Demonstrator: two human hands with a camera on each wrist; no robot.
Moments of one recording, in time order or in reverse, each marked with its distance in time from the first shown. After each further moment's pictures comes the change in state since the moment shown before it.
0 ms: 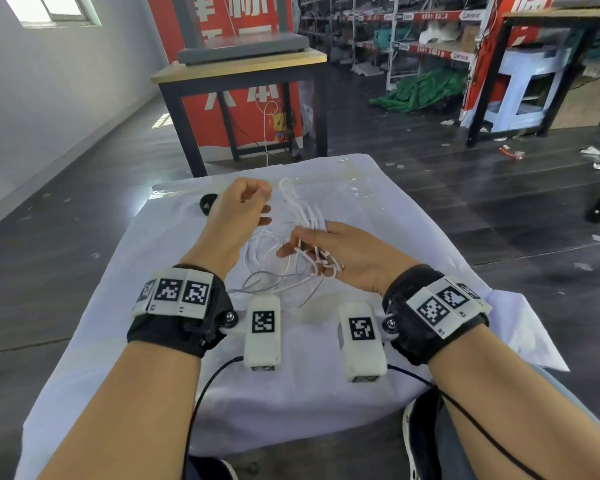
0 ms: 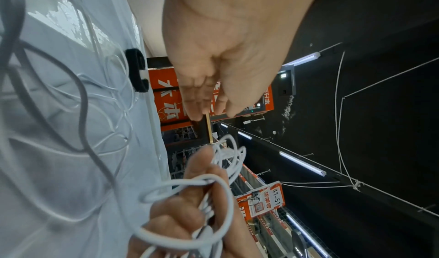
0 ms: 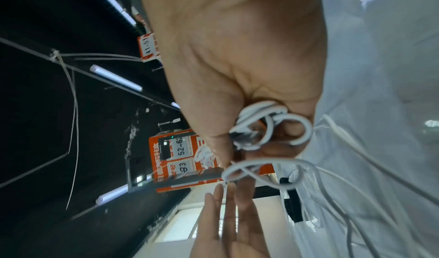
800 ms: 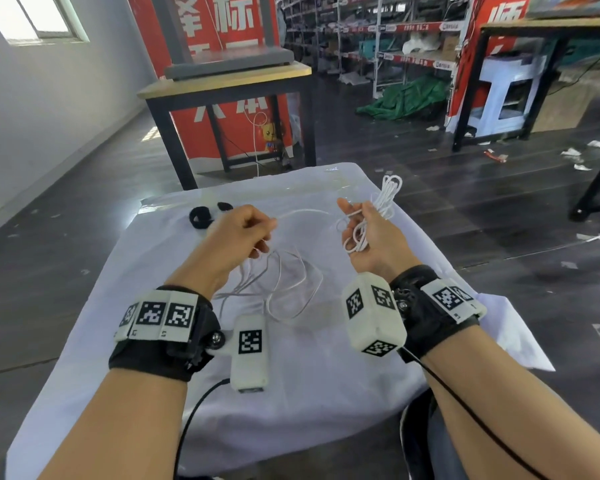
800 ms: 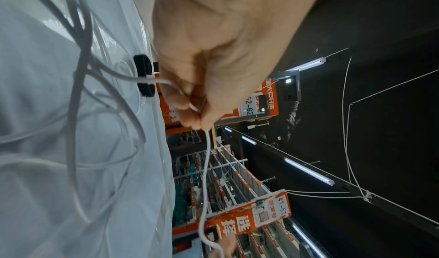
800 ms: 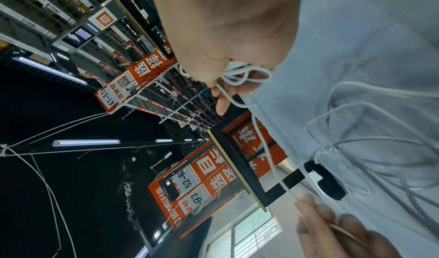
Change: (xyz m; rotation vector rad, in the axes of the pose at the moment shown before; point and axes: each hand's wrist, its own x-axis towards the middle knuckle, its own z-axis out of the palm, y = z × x) left_hand -0.009 -0.001 0.000 0.201 -0.206 -0.022; right_hand 0.010 -0.003 -0.039 0.819 0.595 -0.156
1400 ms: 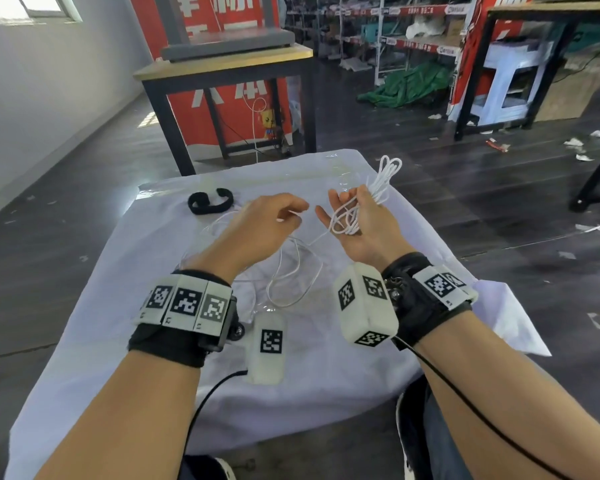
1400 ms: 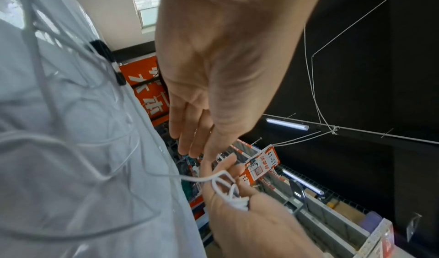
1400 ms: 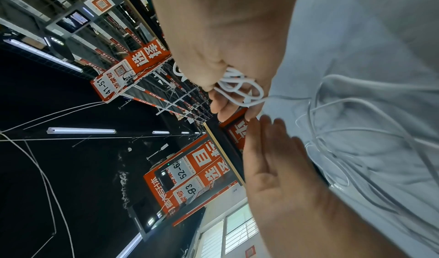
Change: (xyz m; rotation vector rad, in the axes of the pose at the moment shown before) left_hand -0.003 0.010 0.023 0.402 -0.105 0.268; right_hand -0.013 0.008 0.015 0.165 -0.065 -0.017
